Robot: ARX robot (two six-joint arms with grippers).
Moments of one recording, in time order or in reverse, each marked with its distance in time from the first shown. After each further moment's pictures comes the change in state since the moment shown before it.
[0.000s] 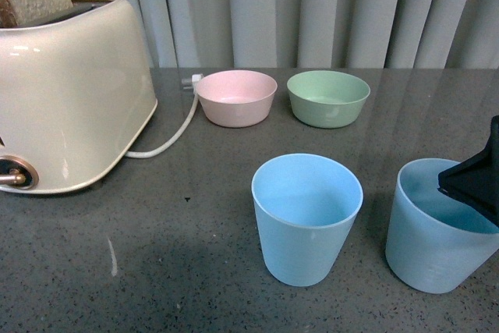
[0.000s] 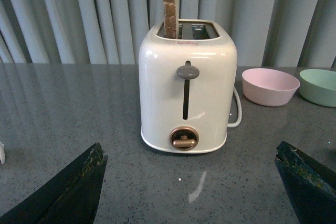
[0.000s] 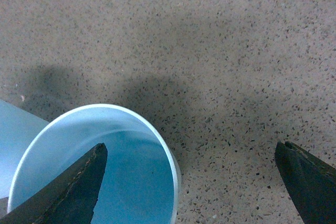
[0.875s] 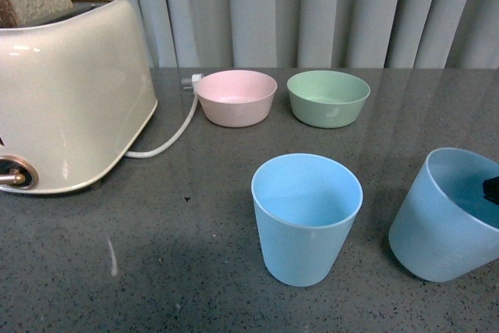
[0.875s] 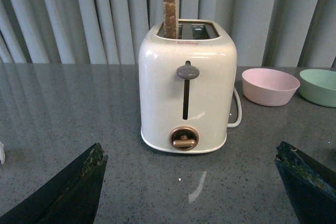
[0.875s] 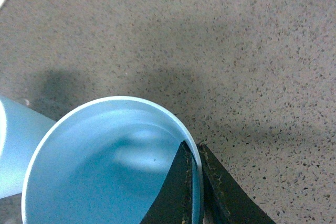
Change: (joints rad) left arm 0.000 0.000 0.000 0.000 0.000 0.000; right arm 0.016 -0.035 0.009 -0.051 0.023 0.026
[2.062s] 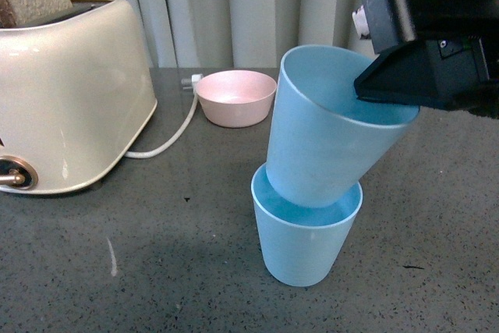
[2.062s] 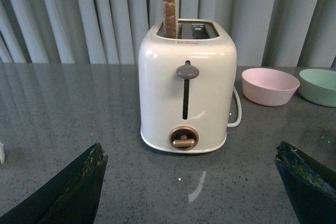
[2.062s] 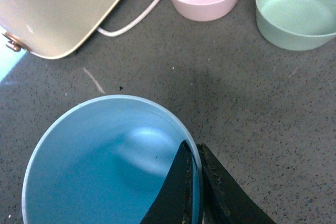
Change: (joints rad) left arm 0.000 0.000 0.000 0.000 0.000 0.000; right arm 0.230 0.090 0.311 -0.167 -0.069 -0.111
